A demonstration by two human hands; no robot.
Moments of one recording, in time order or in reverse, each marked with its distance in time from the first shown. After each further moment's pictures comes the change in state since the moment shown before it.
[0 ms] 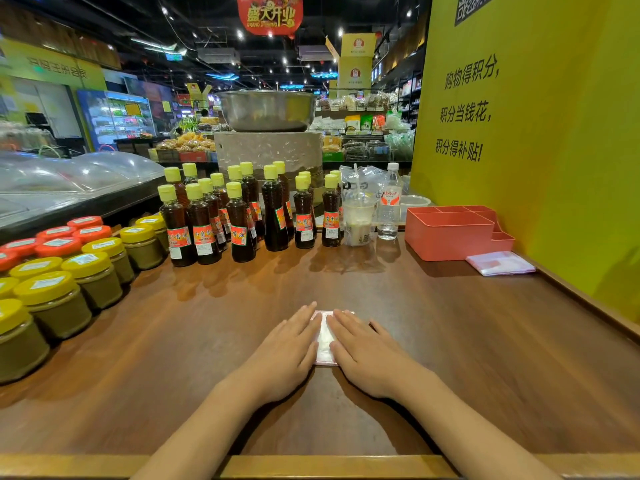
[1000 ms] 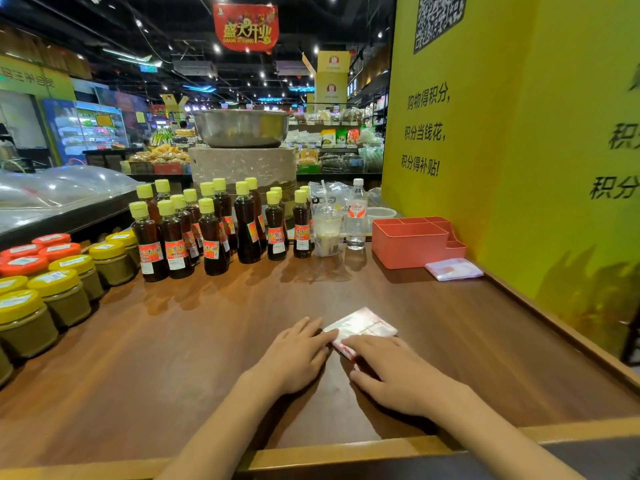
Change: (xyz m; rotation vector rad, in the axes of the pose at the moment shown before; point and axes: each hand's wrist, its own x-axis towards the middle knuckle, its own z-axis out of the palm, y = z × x) left_hand 0.038 0.068 0.001 0.064 -0.091 0.019; right_hand -0.094 0.040 -0.047 -0.007 0.041 0.054
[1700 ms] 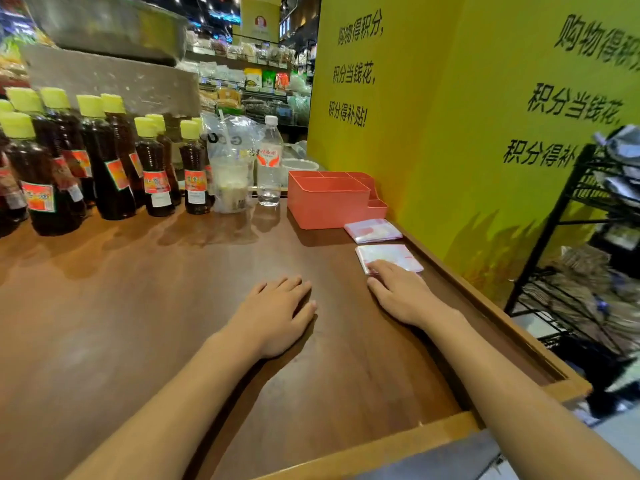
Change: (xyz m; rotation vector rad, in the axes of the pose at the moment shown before) left_hand 0.111 0.085 0.035 -0.081 0.101 0.128; right_hand 0.017 0.210 -0.017 0.003 0.132 0.454
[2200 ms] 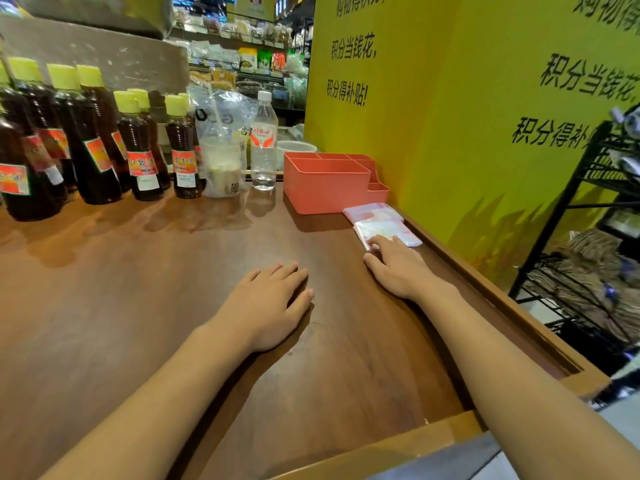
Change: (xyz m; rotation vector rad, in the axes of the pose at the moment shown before) left_hand 0.000 -0.001 0.001 -0.003 0.027 -0.019; right_hand 0.033 0.007 0.006 0.036 0.039 0.082
